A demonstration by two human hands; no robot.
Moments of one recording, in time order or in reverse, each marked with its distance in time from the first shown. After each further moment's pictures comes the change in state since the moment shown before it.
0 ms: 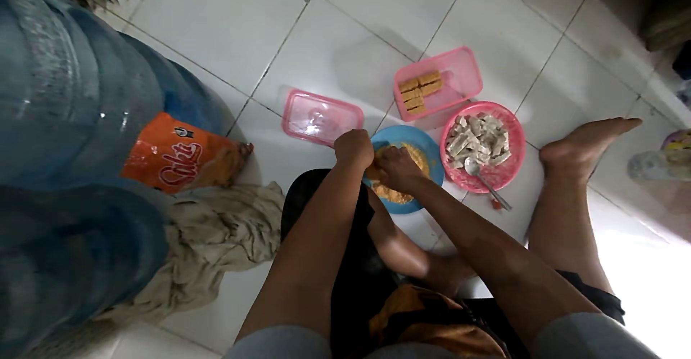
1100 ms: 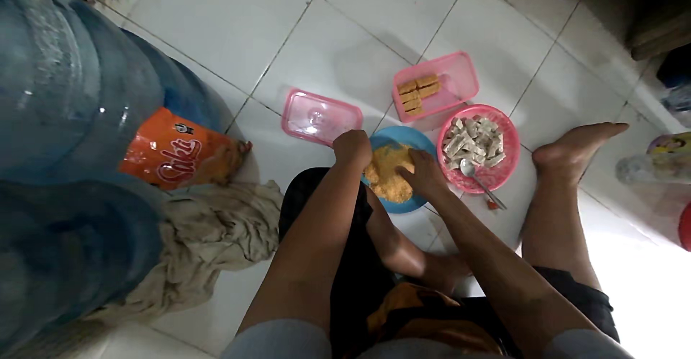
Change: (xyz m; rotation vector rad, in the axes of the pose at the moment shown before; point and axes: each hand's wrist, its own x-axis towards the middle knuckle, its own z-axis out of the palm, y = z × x) left_hand -0.003 0.001 -0.003 0.017 -0.020 -0.014; right_hand -0.053 0.006 -0.024 0.299 0.145 0.481
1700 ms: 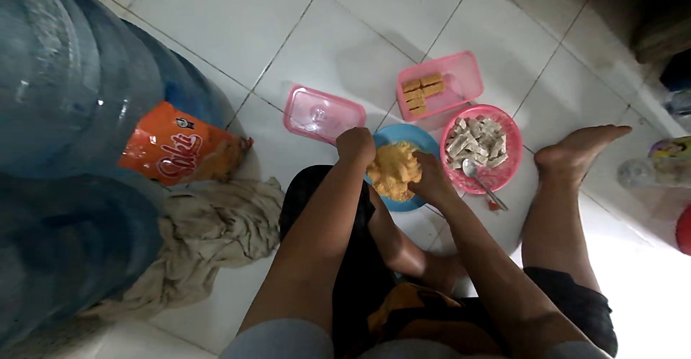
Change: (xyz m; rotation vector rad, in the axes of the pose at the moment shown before) left_hand -0.001 -0.001 0.000 -0.033 0.008 0.018; right_hand -0.020 -0.003 -0.006 0.060 -0.031 0.015
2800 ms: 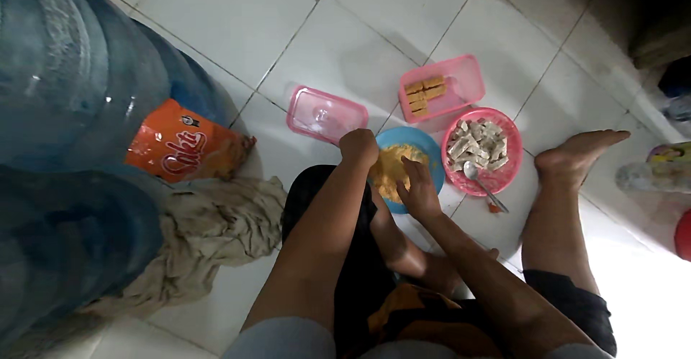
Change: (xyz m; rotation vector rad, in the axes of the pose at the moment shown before) left_hand -0.002 0.000 0.000 -0.016 0.001 0.007; right_hand -0.008 0.006 0.054 -0.103 0.287 -0.258
